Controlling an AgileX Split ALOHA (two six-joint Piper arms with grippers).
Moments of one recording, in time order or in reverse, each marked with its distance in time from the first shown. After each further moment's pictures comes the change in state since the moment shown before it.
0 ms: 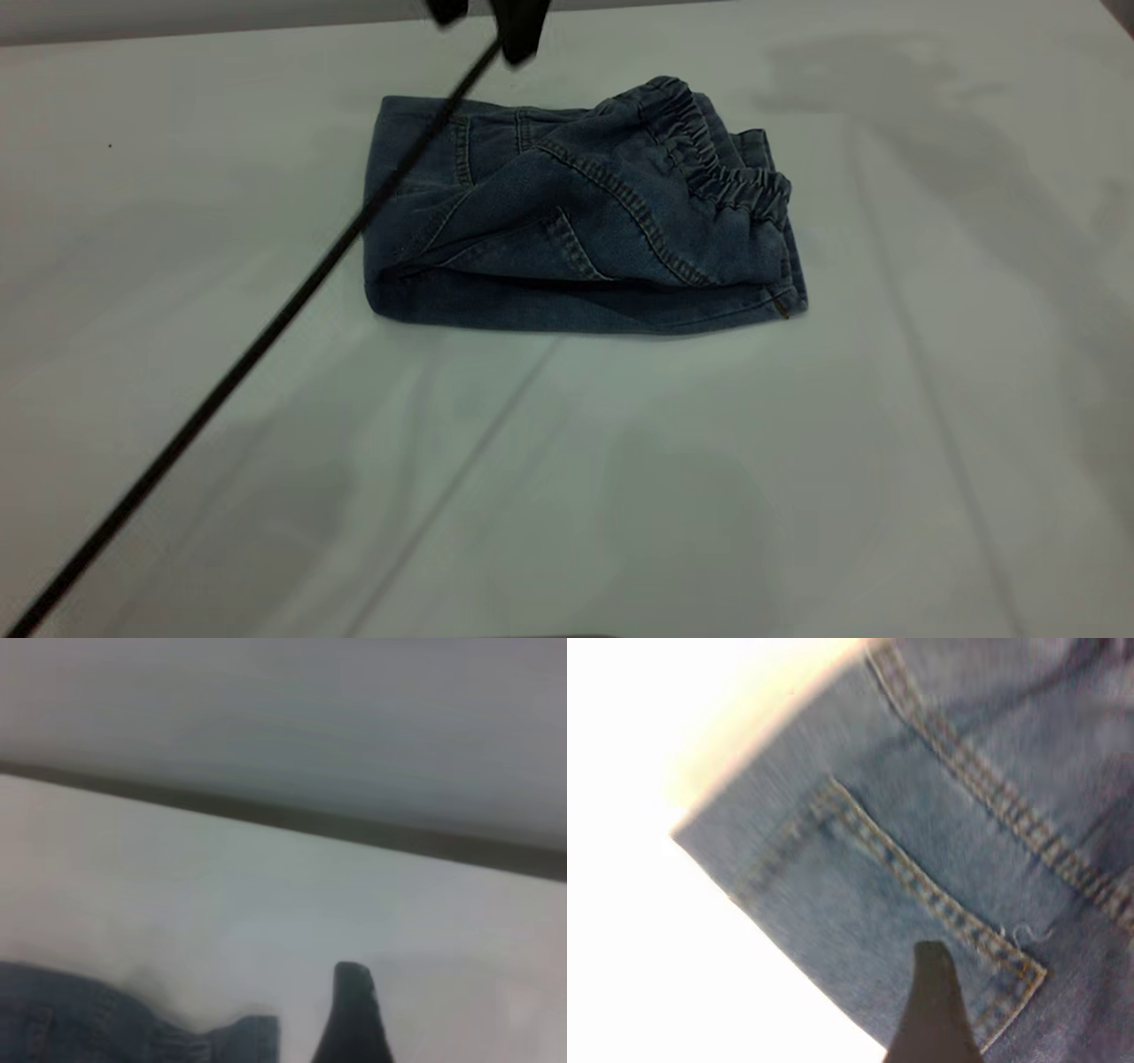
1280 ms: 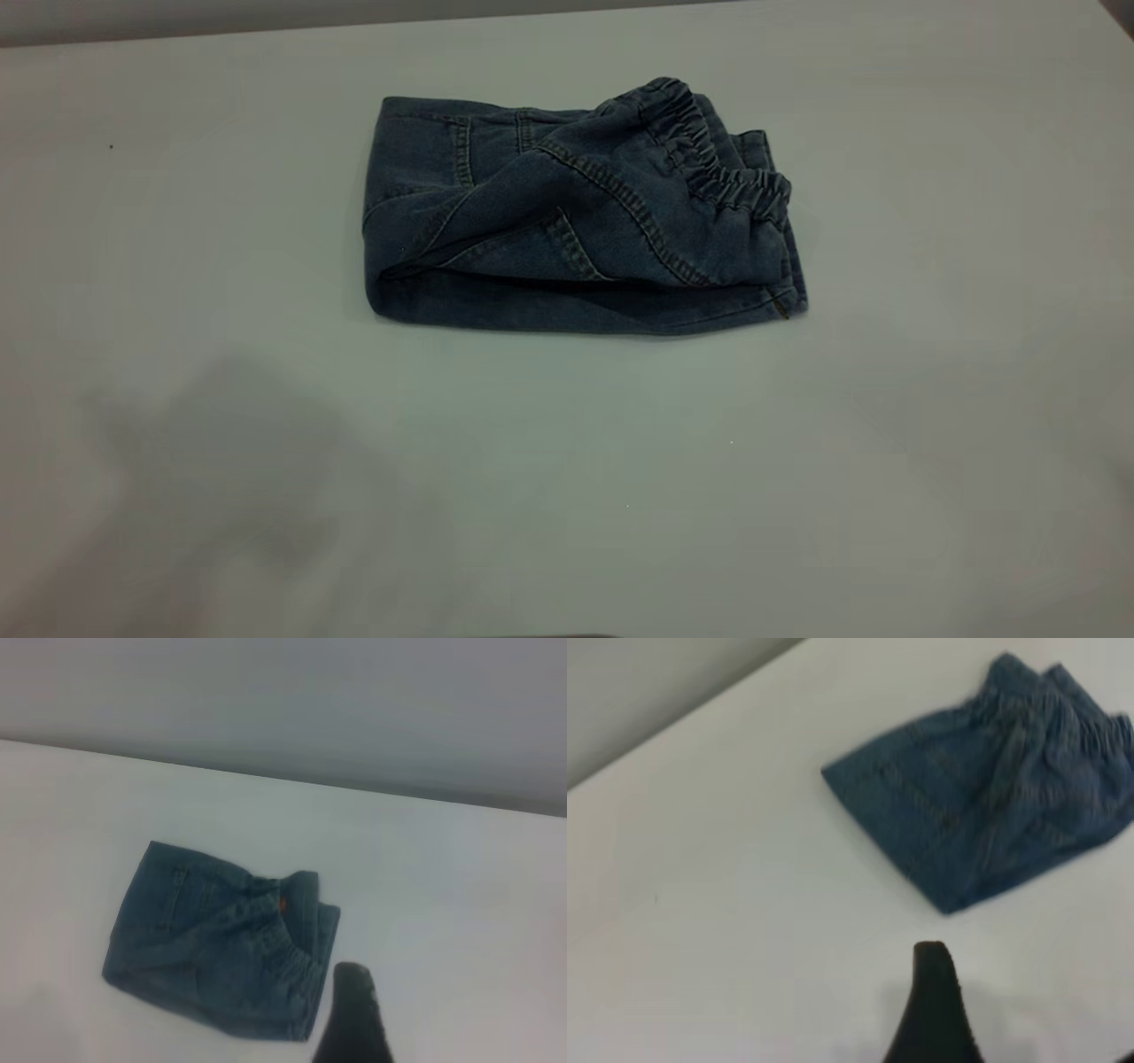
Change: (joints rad) left arm 0.000 -1.206 0.707 -0.026 0.000 -0.062; right arm 0.000 -1.334 1.068 0.050 0.014 0.004
